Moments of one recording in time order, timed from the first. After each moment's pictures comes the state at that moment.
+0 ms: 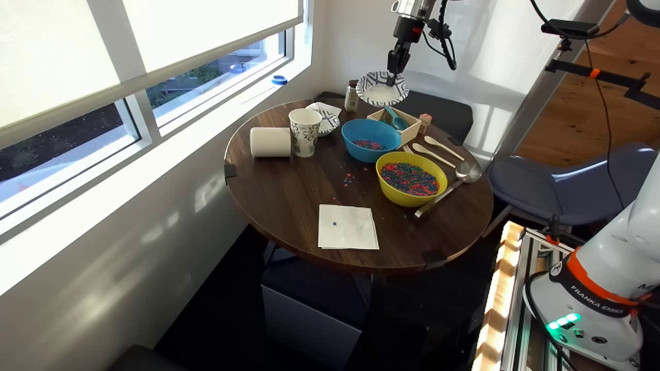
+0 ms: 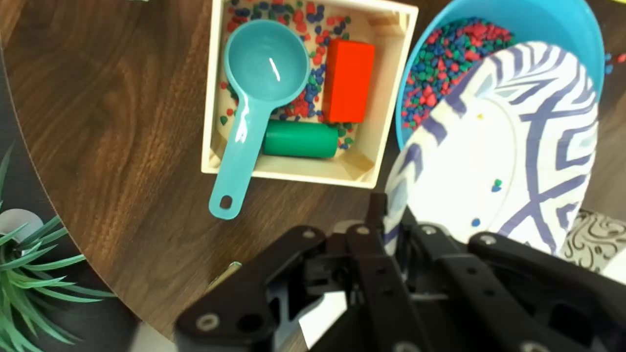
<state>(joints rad) -0.38 0.34 -0.03 -1.52 0.18 1.81 -0.51</state>
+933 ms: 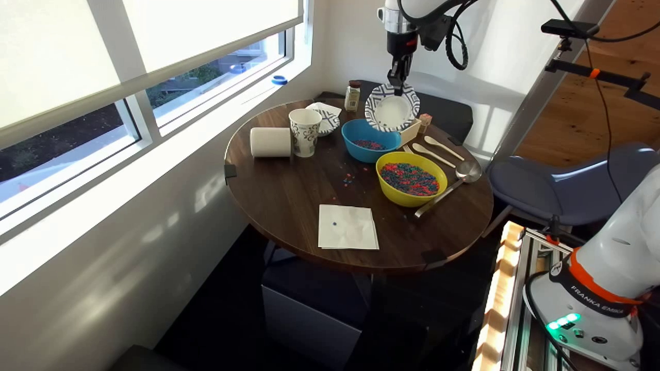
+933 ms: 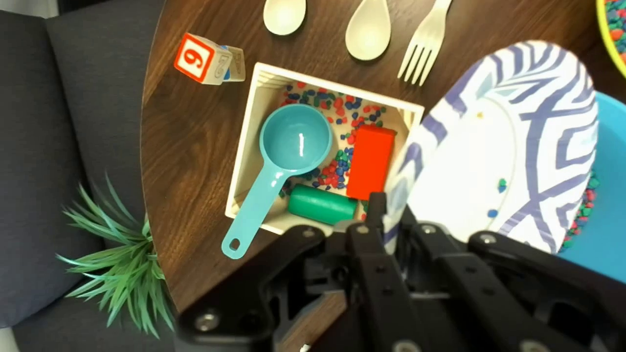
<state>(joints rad) -0.12 0.14 -0.06 -1.80 -0.31 1.90 -0.18</state>
